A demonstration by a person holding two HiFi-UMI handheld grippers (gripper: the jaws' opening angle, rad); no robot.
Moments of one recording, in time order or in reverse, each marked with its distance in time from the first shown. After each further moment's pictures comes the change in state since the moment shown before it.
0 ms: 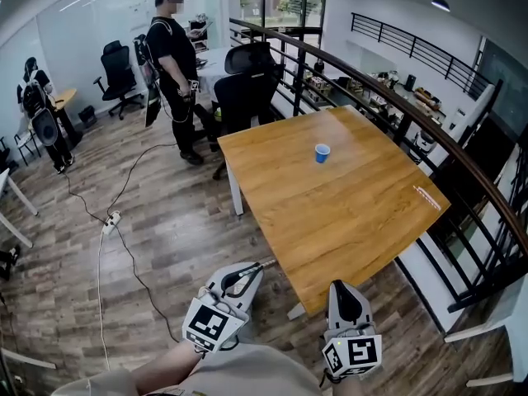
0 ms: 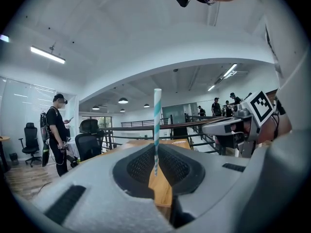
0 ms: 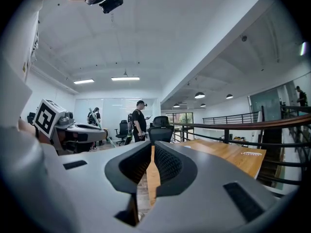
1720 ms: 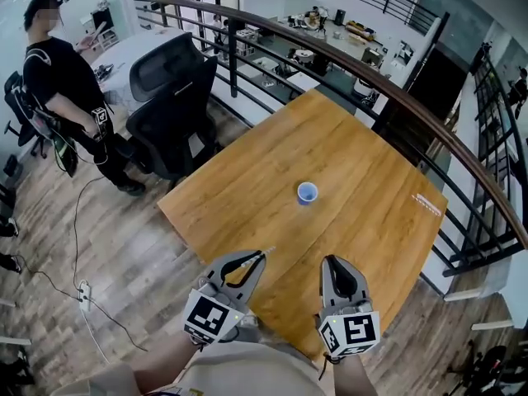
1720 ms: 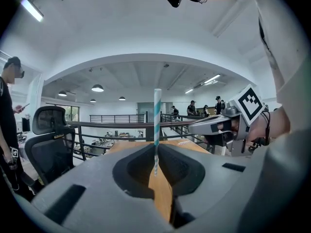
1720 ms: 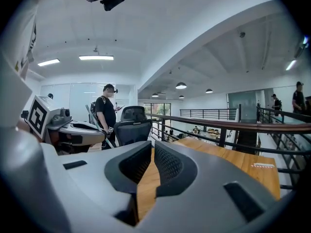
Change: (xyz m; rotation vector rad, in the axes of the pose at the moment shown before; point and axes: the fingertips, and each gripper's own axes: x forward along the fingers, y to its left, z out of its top) left arm 0.364 0.322 0.002 -0.003 0.032 -0.404; right arm 0.451 -0.132 0.042 0.015 0.139 -0.294
